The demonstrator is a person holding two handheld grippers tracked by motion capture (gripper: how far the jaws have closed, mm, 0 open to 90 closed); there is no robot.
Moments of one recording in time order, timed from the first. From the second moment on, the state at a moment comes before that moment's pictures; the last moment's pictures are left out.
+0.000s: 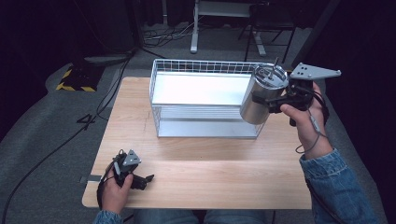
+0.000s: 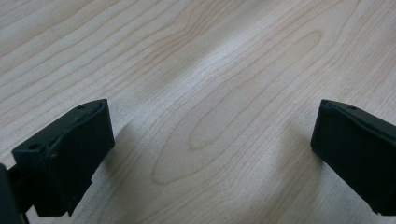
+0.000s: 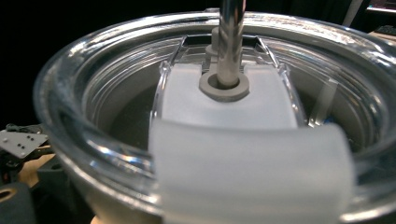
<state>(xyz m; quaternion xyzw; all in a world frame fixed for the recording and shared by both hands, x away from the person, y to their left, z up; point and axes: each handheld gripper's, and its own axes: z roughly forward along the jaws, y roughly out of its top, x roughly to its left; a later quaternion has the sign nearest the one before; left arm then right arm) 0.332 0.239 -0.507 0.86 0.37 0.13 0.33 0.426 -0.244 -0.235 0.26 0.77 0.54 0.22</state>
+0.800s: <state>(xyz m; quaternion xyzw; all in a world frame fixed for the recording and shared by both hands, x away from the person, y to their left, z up) 0.331 0.239 -0.506 0.86 0.37 0.13 0.33 0.484 -0.189 -0.206 0.24 0.76 0.55 0.23</state>
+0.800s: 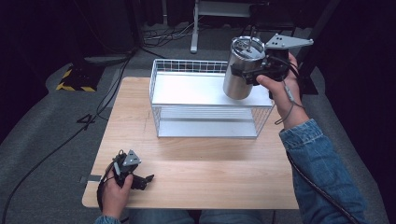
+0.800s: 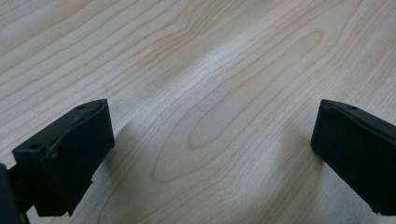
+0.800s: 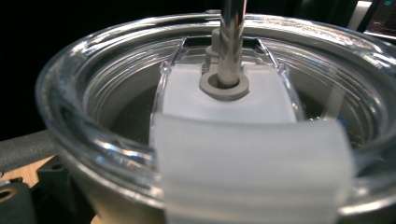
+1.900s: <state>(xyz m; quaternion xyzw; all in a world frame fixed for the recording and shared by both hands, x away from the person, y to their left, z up) 0.331 0.239 -0.507 0.86 0.37 0.13 0.33 0.541 -0.135 -0.238 0.25 0.76 0.56 0.22</state>
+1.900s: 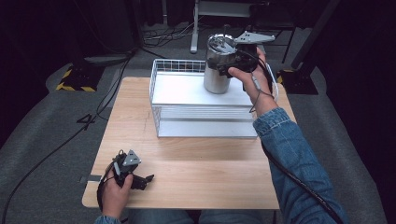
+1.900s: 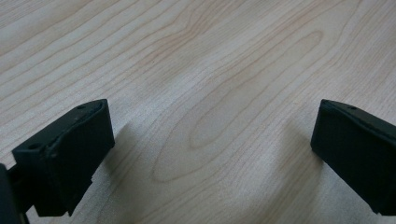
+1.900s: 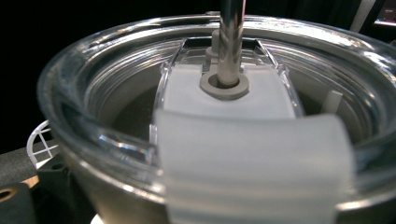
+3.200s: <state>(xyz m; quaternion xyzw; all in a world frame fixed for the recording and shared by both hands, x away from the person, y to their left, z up) 0.331 0.239 -0.507 0.86 0.37 0.13 0.33 0.553 -0.143 -0.247 0.28 0.75 0.56 0.21</state>
